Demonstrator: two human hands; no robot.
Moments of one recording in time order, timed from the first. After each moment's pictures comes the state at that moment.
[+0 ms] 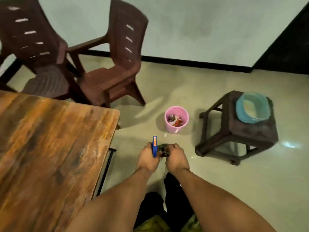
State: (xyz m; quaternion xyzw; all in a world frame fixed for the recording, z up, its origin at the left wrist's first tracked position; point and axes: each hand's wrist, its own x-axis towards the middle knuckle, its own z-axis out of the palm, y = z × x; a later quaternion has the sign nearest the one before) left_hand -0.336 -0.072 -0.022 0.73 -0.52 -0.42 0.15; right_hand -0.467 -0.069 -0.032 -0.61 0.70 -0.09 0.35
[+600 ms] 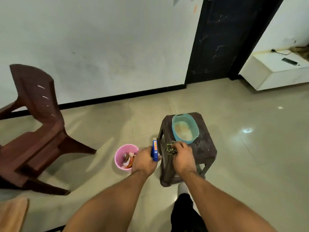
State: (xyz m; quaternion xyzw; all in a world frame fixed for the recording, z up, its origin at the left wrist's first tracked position) left_hand -0.638 -0.232 0.028 0.56 -0.75 -0.34 0.07; right_hand -0.792 -0.170 0.019 -0.48 0.83 -0.19 0.21
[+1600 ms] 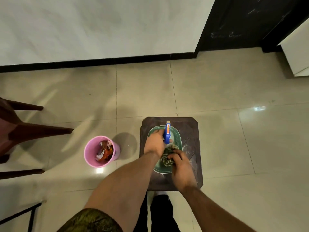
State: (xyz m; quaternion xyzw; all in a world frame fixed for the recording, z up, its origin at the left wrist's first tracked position) left_hand -0.952 -0.453 -0.133 0.59 -0.68 -0.44 0.01; right_hand -1.045 -0.319 -0.114 -0.52 0.76 -0.18 0.35
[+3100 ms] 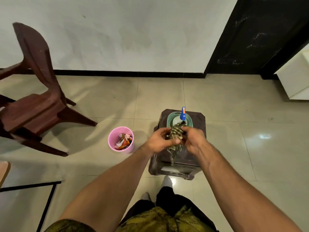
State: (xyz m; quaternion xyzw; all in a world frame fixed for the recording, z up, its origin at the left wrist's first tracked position) left_hand -0.815 -0.296 0.021 0.51 -0.47 -0.70 0.17; right_hand -0.970 -0.282 0.057 -0.02 0.67 -0.44 0.60
